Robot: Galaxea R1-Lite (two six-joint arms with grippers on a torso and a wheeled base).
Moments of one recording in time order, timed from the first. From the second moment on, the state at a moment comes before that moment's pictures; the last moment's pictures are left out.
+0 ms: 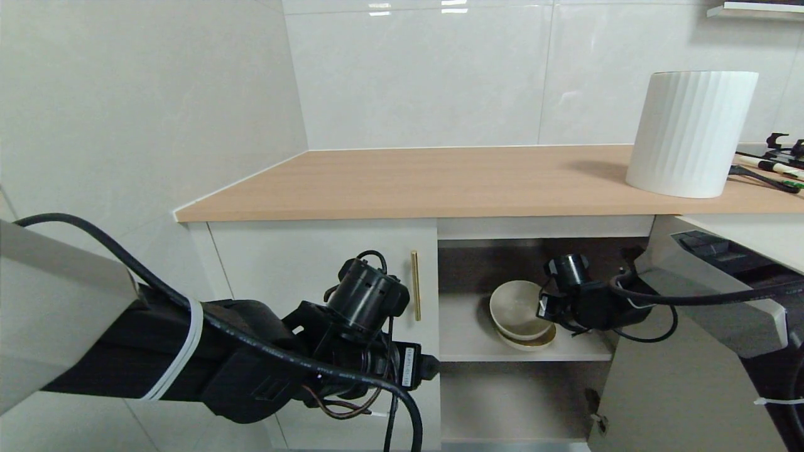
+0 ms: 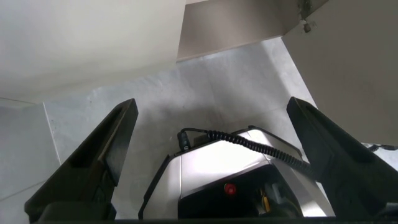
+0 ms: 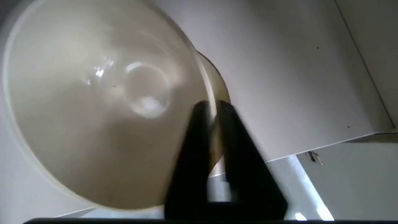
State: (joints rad) left arm -0.71 1.93 -0.96 -0.10 0.11 -0.47; right arm 0.24 2.52 -1.44 -0.29 -0.29 0.51
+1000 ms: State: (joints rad) left arm -0.69 1.88 -0.96 -0.10 0.12 -0.47; right arm 0.24 2.47 -1.39 -0.21 -0.28 0.52
